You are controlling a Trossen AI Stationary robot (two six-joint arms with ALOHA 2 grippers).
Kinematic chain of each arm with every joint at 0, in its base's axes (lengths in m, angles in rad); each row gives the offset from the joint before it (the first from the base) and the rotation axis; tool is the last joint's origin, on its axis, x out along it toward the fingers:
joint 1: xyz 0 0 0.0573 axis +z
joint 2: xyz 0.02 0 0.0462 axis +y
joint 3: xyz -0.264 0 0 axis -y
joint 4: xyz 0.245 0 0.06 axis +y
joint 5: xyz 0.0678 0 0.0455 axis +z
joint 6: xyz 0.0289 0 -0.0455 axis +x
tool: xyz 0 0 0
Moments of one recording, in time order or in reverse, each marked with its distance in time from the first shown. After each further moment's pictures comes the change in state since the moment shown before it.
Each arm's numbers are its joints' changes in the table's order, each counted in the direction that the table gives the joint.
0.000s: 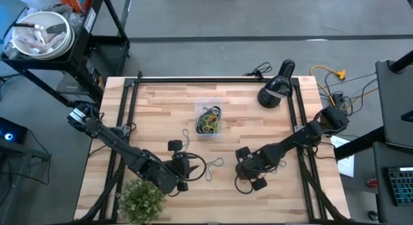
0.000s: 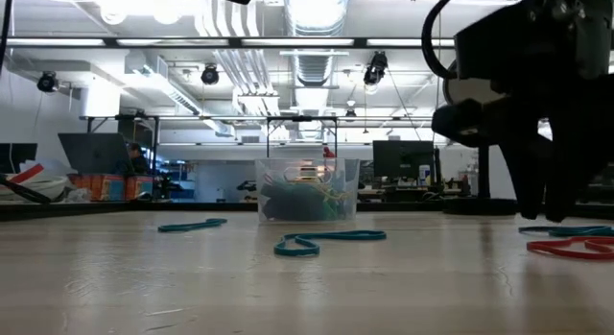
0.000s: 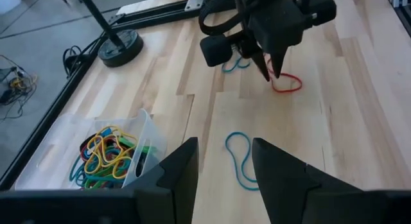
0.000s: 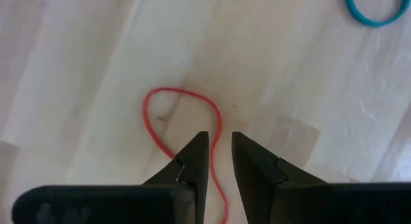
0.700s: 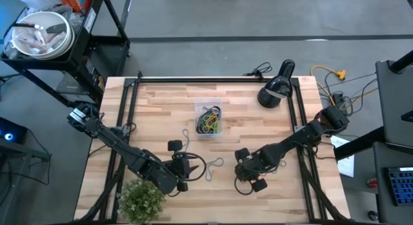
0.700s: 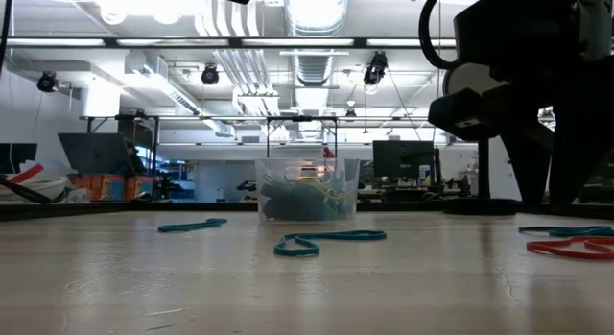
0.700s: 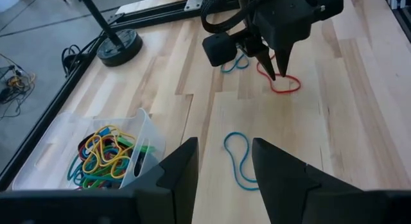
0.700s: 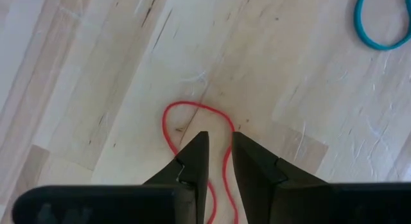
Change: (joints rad) left arm 0.000 0.000 -0.001 -0.001 -0.002 -0.008; right arm 0.004 0.000 0.032 0.008 0.035 -0.017
